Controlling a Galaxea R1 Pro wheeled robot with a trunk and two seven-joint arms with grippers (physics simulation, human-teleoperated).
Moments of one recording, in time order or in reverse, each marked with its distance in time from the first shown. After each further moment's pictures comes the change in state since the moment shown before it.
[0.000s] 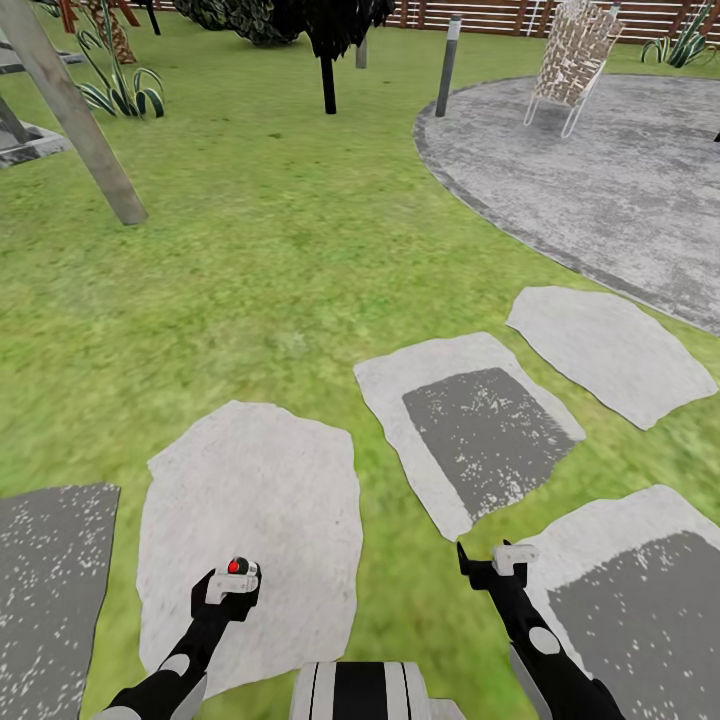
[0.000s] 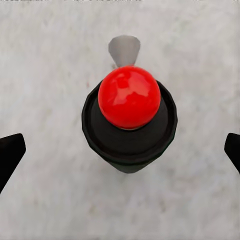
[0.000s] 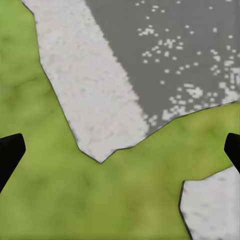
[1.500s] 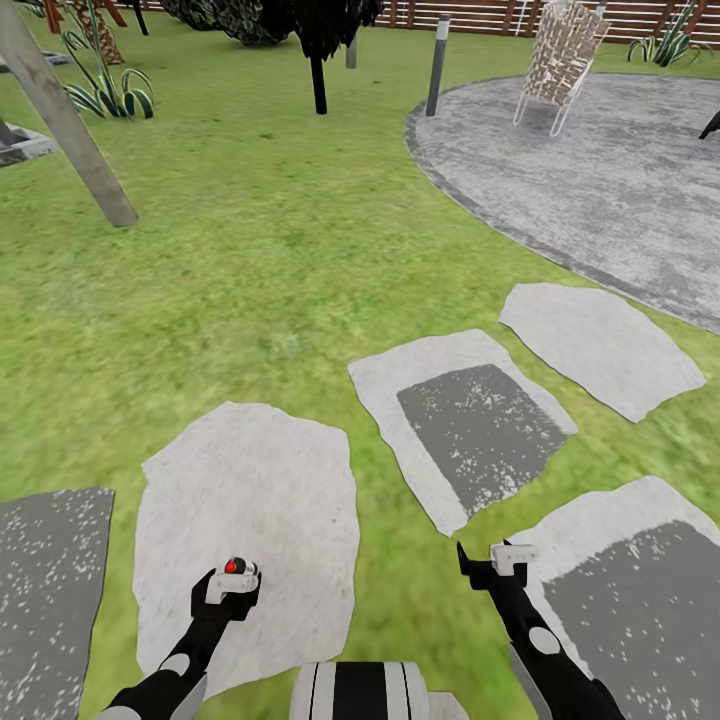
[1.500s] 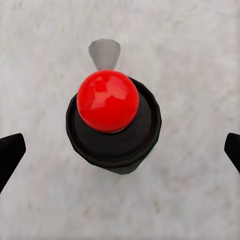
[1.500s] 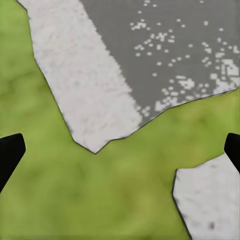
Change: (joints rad) left arm 0.000 0.000 0.000 -0.001 0.000 0.000 0.000; right arm 0.000 0.000 0.000 0.000 0.000 0.000 0.000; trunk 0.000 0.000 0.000
